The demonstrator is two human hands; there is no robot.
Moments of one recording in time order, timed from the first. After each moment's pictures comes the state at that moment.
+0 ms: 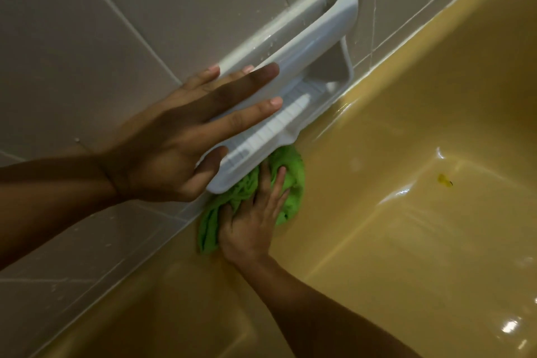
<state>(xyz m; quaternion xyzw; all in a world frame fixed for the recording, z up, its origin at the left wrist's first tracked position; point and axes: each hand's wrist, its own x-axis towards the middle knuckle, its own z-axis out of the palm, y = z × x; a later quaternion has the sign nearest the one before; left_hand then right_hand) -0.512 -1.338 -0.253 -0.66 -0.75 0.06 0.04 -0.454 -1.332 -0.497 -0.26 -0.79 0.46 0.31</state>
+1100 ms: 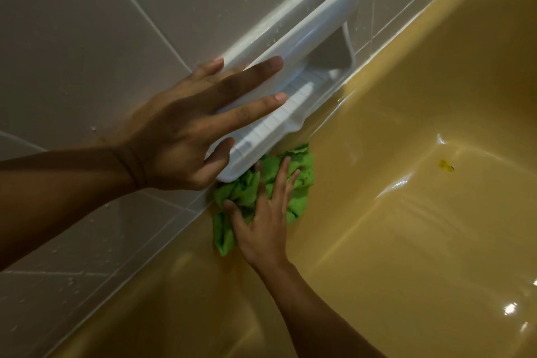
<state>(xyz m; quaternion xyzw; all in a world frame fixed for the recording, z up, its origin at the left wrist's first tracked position) -0.521 -1.348 -0.253 -0.70 -0.69 0.10 0.11 -0.427 -1.331 -0.497 -0.22 -0.75 0.56 0.27</state>
